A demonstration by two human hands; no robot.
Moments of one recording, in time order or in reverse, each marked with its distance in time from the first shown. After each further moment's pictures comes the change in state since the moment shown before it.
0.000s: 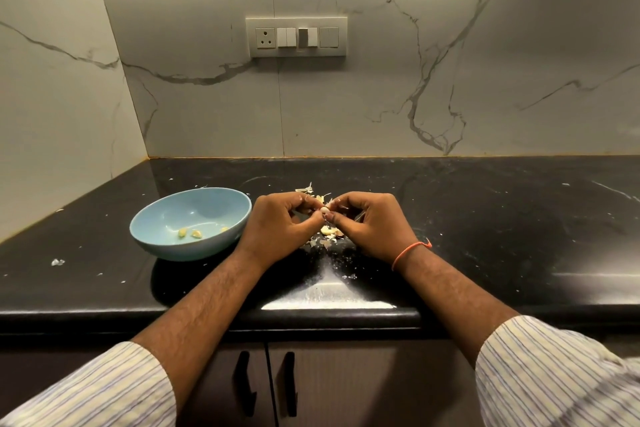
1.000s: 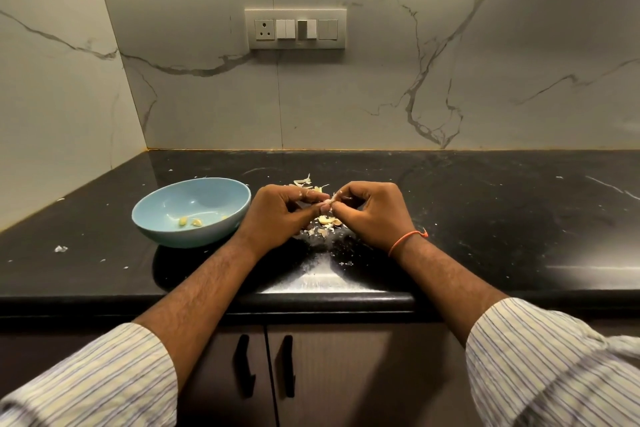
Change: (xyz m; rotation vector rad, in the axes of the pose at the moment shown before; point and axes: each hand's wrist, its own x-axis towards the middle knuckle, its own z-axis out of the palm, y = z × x) left_hand -0.003 0.005 -0.006 -0.153 -0.102 0.004; right_hand -0.003 -0.005 -0.003 -0.097 0.069 0.052
